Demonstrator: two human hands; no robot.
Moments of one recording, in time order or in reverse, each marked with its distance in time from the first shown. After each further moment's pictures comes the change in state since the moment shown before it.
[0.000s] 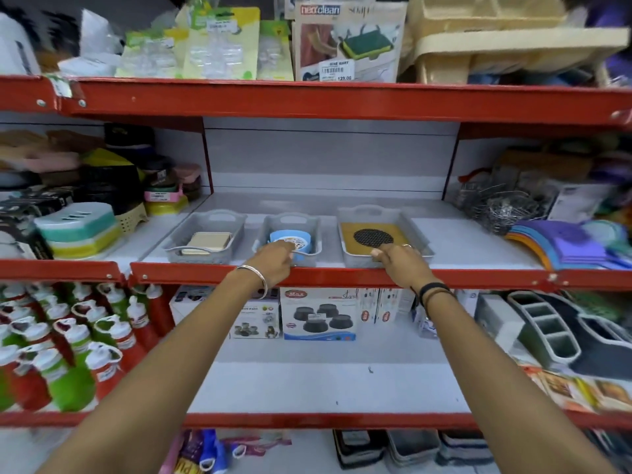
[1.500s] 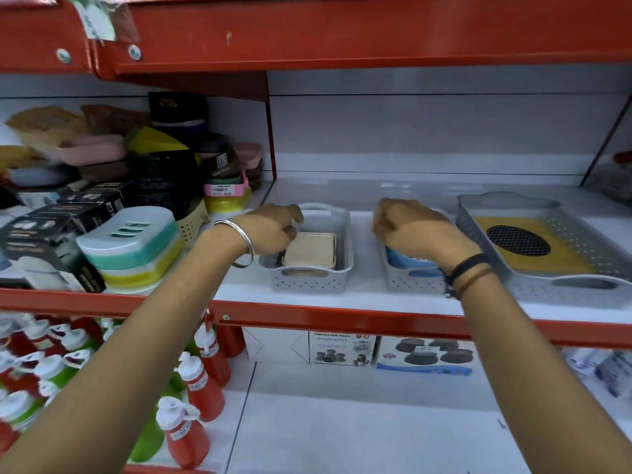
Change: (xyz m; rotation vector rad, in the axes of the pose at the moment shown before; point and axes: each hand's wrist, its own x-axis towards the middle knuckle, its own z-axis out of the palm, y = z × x) left_hand 0.079 -0.220 -0.091 0.103 -0.174 -0.023; right_hand 0.157 -0.221 0.054 -0.053 -0.144 -0.189
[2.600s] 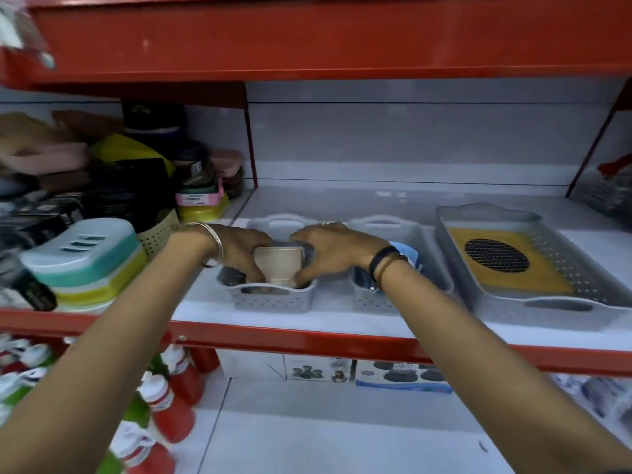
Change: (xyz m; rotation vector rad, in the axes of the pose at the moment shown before) left_hand 0.028 0.005 0.000 0.020 -0.396 -0.115; right_hand 0.052 -0.010 0.034 0.037 -0.242 -0.328
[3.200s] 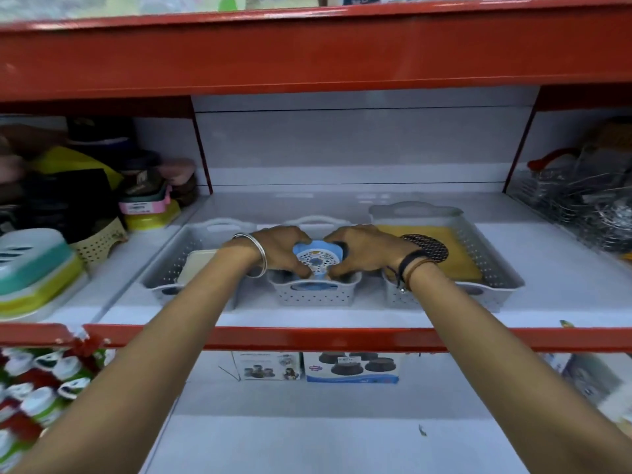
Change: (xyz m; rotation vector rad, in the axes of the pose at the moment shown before) left_hand 0.044 0.155 0.016 -0.057 0.303 0.213; right_hand -0.106 0.117 -0.023 0.004 0.066 0.132
